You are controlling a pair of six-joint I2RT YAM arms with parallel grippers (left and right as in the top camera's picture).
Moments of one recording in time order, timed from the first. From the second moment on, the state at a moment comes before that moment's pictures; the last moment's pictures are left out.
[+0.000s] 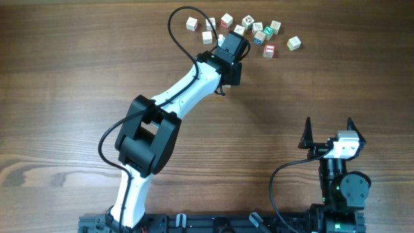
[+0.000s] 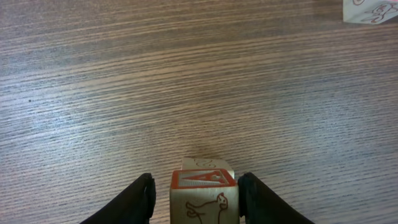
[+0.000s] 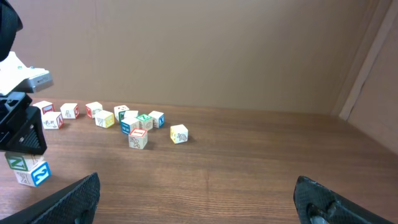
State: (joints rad) left arm -0.60 2.20 1.71 -0.60 -0.13 -0.41; right arm -0.09 0.01 0.01 0.00 -0.03 -0.10
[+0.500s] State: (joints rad) left arm -0.60 1.95 1.75 -0.48 -0.21 -0.34; right arm -0.09 0.01 0.01 0.00 -0.03 -0.10
